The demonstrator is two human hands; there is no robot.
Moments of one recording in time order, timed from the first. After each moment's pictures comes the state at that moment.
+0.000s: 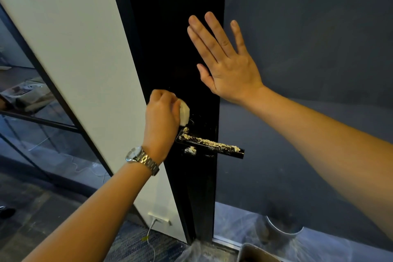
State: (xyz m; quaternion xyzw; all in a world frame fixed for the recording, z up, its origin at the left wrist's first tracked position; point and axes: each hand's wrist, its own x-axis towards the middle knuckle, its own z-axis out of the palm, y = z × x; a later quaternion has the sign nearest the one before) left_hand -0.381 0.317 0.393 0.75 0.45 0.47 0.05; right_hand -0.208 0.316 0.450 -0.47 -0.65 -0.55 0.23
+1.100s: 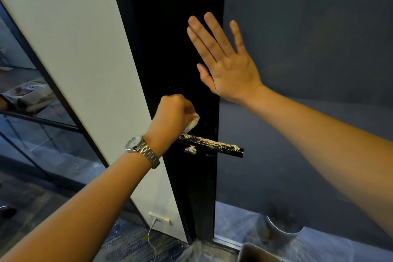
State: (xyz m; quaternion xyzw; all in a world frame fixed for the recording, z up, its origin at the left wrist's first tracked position) left_hand -0.376 0.333 0.395 0.86 0.39 0.32 0.08; right_hand -0.209 0.314 0.452 -0.47 -0.65 -0.55 0.23
